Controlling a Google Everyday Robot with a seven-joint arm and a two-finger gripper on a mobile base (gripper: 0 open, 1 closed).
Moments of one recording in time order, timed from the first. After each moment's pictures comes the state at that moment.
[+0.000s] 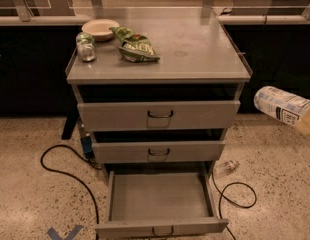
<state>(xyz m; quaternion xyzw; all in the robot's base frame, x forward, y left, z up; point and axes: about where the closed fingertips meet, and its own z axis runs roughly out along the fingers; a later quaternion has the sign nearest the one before) 0.451 -0.345 0.882 -0.30 0.94 -0.02 0.13</state>
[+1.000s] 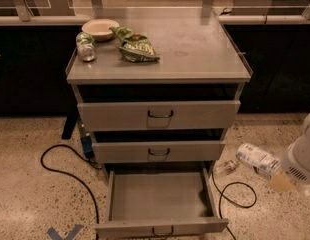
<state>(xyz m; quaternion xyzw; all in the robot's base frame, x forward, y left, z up) 0.413 -0.346 0.714 -0.36 0.92 -0.08 0.08</state>
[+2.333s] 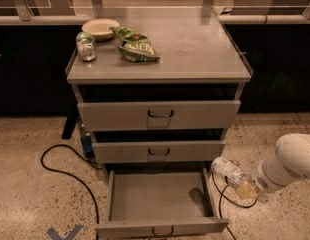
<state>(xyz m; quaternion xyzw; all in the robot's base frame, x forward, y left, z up) 0.444 -0.304 0.577 -0.32 0.94 0.04 0.10</state>
